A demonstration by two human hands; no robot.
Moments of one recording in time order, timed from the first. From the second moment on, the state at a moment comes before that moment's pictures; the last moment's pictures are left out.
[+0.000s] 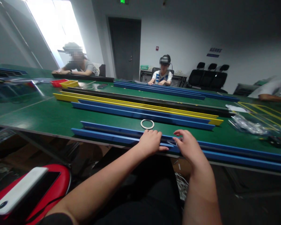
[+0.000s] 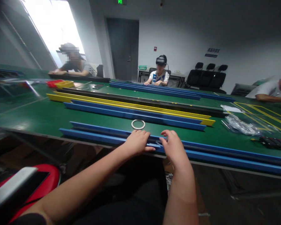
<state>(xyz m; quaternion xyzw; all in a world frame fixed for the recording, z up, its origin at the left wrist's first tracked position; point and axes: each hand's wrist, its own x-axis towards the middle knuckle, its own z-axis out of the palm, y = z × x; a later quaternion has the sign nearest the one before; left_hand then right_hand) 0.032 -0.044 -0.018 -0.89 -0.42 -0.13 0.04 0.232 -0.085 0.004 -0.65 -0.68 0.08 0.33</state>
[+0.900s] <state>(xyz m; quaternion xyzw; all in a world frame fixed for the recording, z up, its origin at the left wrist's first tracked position) -0.090 -0.029 -0.011 -0.89 -0.44 -0.12 0.04 0.226 -0.102 0.021 -0.62 -0.75 0.13 0.19</state>
